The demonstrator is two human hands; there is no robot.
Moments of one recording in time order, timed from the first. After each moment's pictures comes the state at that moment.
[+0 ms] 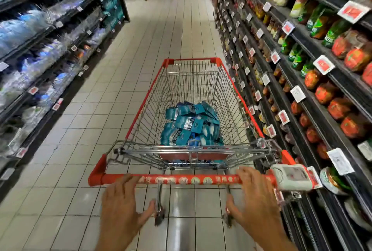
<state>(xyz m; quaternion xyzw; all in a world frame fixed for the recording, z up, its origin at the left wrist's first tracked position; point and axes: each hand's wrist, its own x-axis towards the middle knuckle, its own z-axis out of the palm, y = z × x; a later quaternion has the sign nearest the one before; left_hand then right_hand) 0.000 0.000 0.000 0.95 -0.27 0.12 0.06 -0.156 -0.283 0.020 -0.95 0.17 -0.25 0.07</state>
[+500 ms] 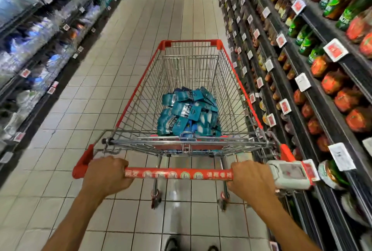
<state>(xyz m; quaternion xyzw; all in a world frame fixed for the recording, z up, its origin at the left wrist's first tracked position) 0.091 -0.015 0.015 0.94 -0.32 -0.02 -0.11 -0.104 -0.339 0.029 -0.97 0.21 0.12 -0.02</state>
